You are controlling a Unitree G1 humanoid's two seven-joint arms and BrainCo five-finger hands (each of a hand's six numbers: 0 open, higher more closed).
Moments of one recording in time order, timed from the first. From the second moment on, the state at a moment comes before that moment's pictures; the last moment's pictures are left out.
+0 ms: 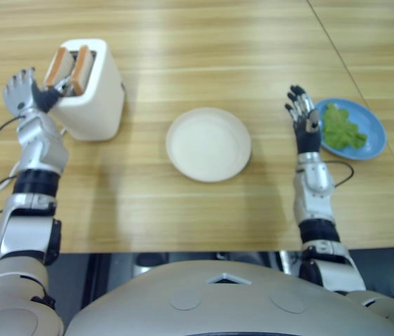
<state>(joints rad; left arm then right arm) -0.49 0.62 -0.06 0.52 0.69 0.46 0.22 -0.16 -0.20 -0.19 0.49 0.12 -0.61 0.17</state>
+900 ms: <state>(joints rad) -0.36 0.52 0.10 -0.18 0.65 0.11 0.61 -0.16 -0.21 -0.20 0.54 0.12 -0.60 0.16</state>
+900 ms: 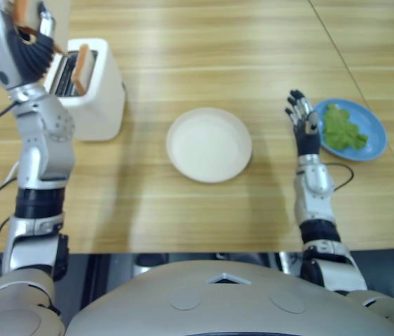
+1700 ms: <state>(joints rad) -0.38 0.15 -0.31 0.48 0.07 -0.24 -0.30 -0.16 -0.22 -0.21 0.53 0.13 -0.59 0.16</state>
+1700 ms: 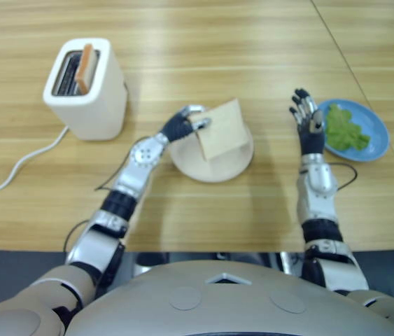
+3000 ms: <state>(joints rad) -0.35 0.25 -0.32 0.29 0.42 -0.18 -0.11 -0.52 -0.91 0.30 1.19 -1.05 -0.31 -0.49</state>
